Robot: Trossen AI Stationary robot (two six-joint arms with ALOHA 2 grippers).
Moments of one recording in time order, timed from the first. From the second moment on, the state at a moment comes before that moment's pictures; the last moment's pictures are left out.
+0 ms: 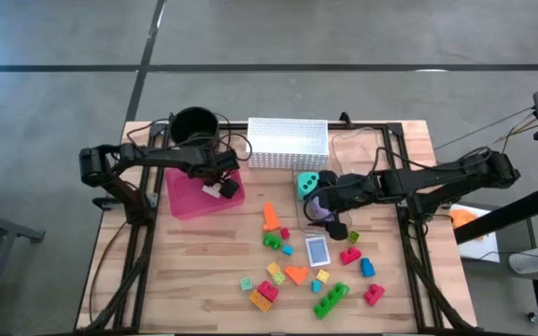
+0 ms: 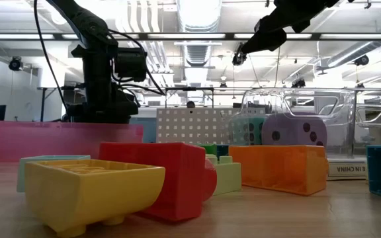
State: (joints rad) left arm 0.37 1.59 0.86 -0.71 -0.17 -0.59; right arm 0.12 1.21 0.88 -0.30 0.02 0.02
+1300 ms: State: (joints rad) left arm 0.37 1.59 0.86 -0.68 -0.22 -0.60; right arm 0.12 1.21 0.88 -0.30 0.02 0.03
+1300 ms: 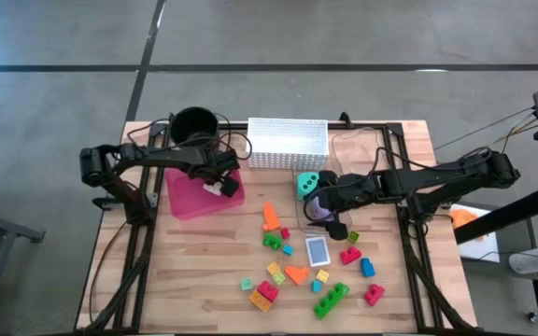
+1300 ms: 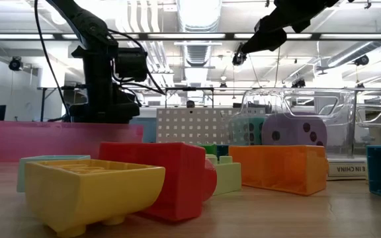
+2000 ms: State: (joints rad) left arm 0.37 1.59 0.86 -0.65 -0.21 -0.72; right arm 0.12 1.21 0.88 -0.30 0.02 0.03
